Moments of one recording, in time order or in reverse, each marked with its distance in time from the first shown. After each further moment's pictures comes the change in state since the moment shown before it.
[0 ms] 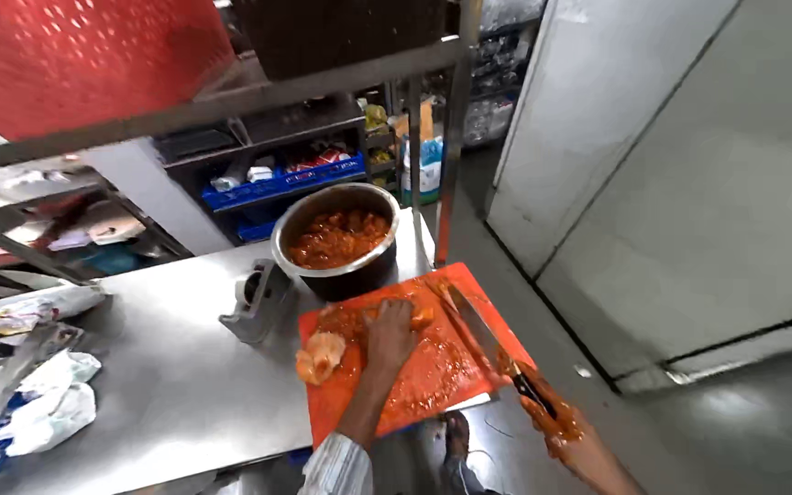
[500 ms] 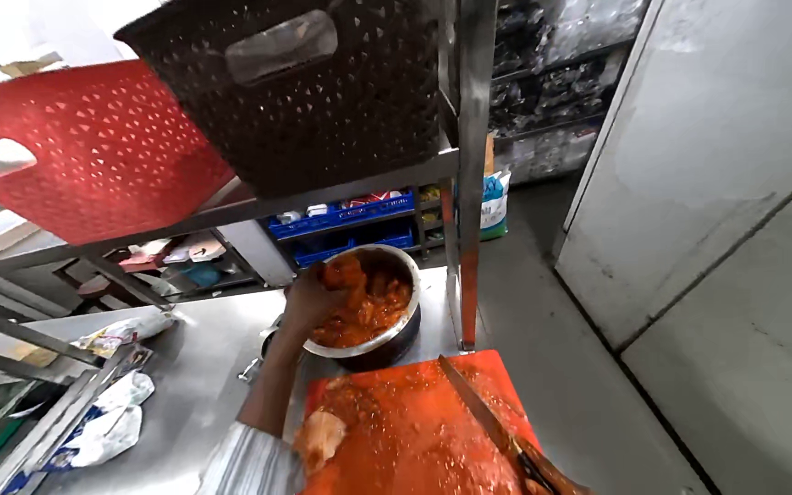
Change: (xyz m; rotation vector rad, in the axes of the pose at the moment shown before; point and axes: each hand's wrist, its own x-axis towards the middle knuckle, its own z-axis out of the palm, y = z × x) left_hand 0.164 -0.066 -0.182 -0.205 0.201 -0.411; right_hand 0.141 0.006 -0.037 -0.166 -0.310 -0.173
